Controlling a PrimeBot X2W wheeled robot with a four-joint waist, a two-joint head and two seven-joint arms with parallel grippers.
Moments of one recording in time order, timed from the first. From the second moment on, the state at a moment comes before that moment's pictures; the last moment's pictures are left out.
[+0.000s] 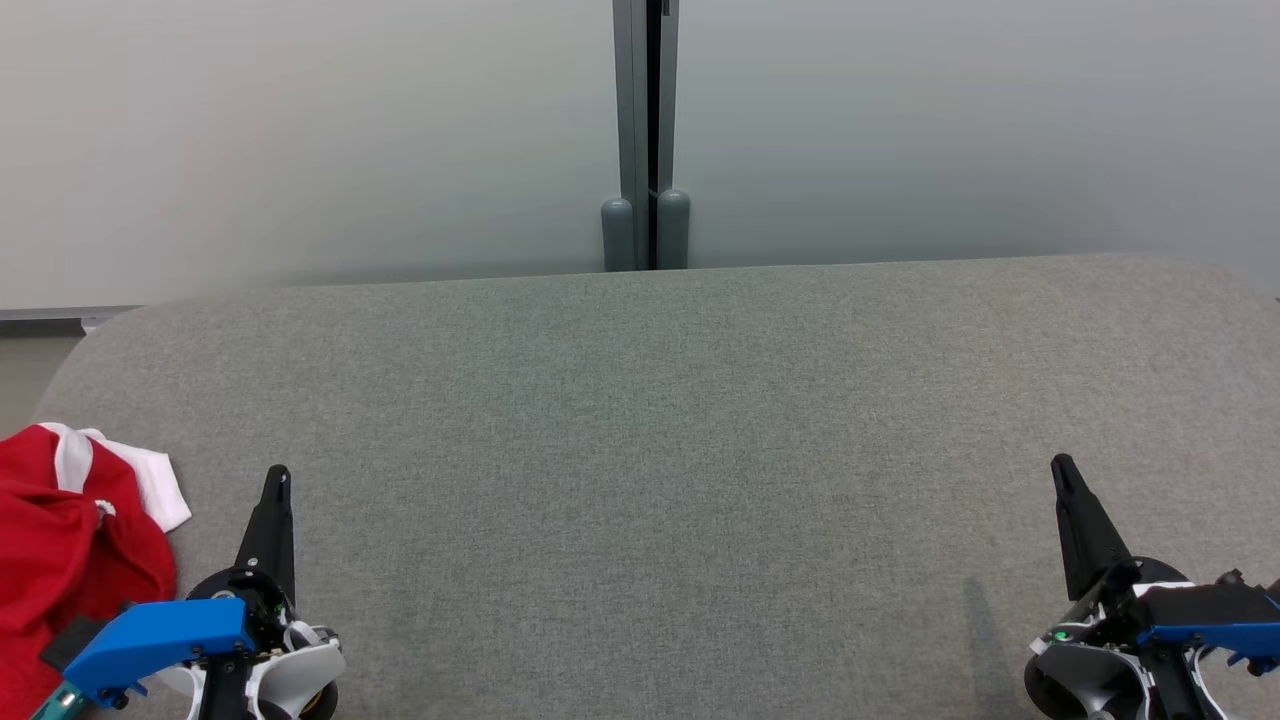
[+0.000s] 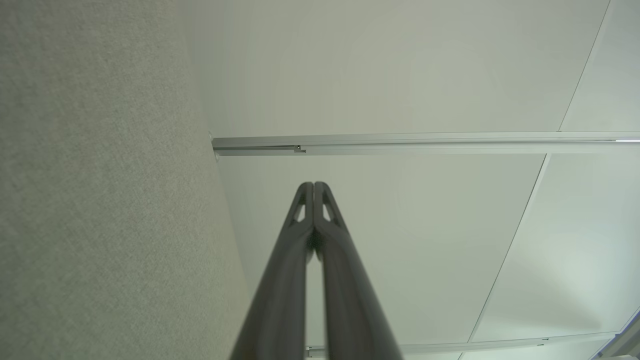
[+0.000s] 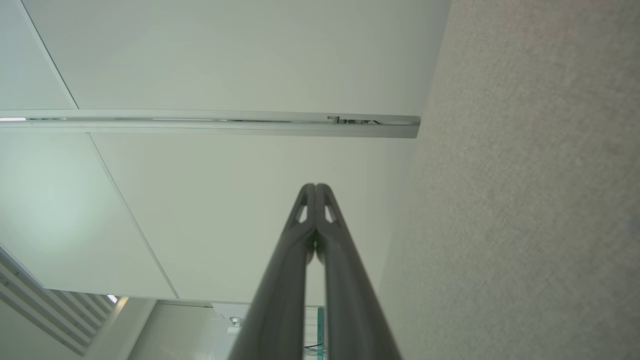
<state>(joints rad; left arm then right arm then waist) -0.10 0.05 0.11 0.25 -1.61 -0.13 0.11 -0.11 -0.05 -0.11 0.24 1.61 0.13 0.11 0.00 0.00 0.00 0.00</state>
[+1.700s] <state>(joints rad) -0.05 0.04 0.11 0.29 -1.61 -0.13 0.11 -0.09 -0.04 -0.11 0.29 1.61 0.13 0.11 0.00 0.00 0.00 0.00</state>
